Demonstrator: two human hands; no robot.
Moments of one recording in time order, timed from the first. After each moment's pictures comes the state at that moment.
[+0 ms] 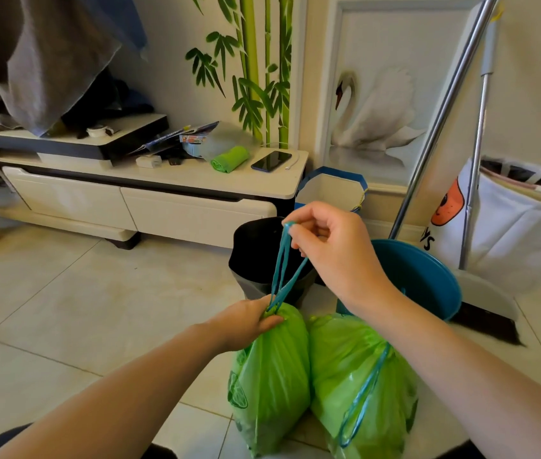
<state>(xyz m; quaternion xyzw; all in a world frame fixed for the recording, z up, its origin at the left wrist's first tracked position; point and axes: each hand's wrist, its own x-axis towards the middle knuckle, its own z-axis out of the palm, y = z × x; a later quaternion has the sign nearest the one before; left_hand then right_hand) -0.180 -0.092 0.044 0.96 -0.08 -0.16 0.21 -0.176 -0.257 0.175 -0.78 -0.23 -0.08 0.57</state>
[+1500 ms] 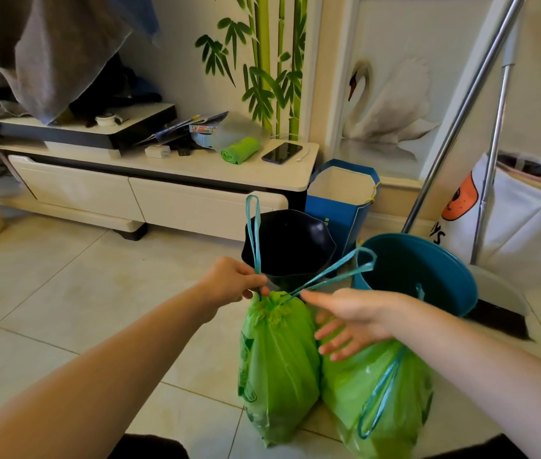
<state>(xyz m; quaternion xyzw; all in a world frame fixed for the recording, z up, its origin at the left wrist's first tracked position) -0.176 -0.048 0.081 0.84 0.13 -0.09 0.53 -0.158 -0.265 0.094 -0.74 0.08 0.49 0.45</state>
